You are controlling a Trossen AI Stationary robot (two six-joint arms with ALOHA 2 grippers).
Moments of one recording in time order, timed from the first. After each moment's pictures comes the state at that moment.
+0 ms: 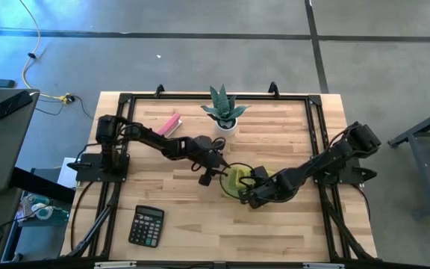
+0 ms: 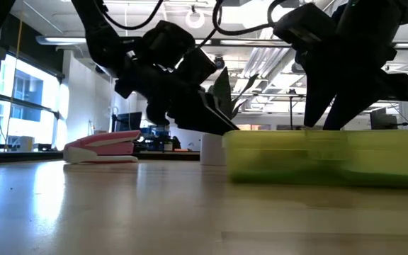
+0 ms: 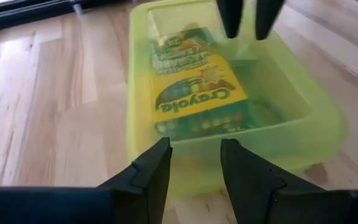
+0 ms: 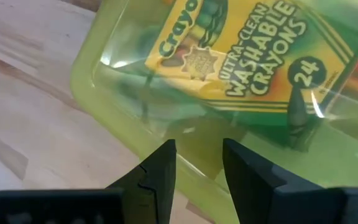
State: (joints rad) left arm 0.20 1.93 0.88 0.48 0.31 0.33; right arm 0.45 1.65 1.02 -0.59 0.29 1.62
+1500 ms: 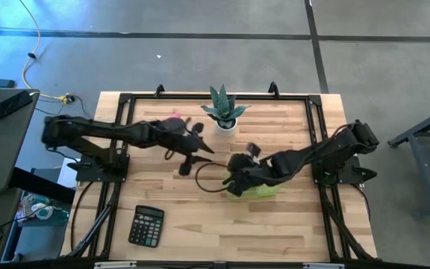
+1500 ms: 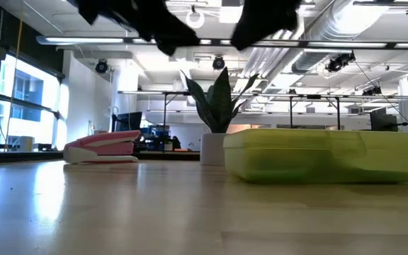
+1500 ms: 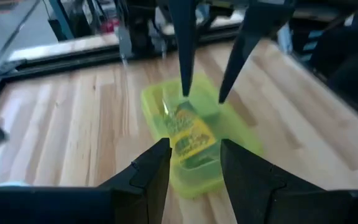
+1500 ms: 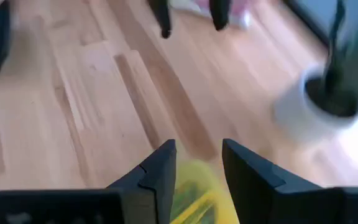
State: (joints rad) left arm 0.20 1.38 0.88 0.03 0.25 0.23; right arm 0.34 1.64 1.36 -0.69 0.57 0.59
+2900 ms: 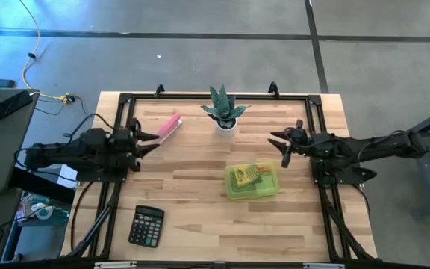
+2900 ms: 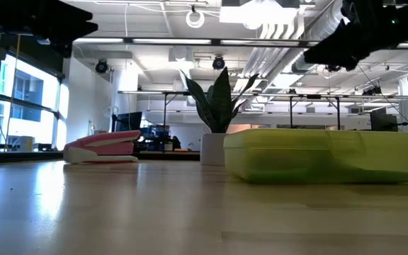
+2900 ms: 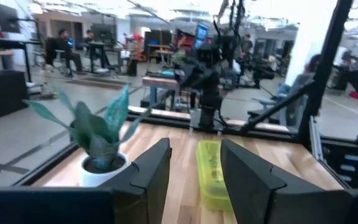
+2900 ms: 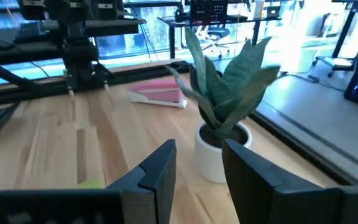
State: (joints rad) left arm 0.15 0.17 0.25 -0.05 -0.11 -0.07; right arm 0.07 0.56 0.34 0.03 0.47 0.09
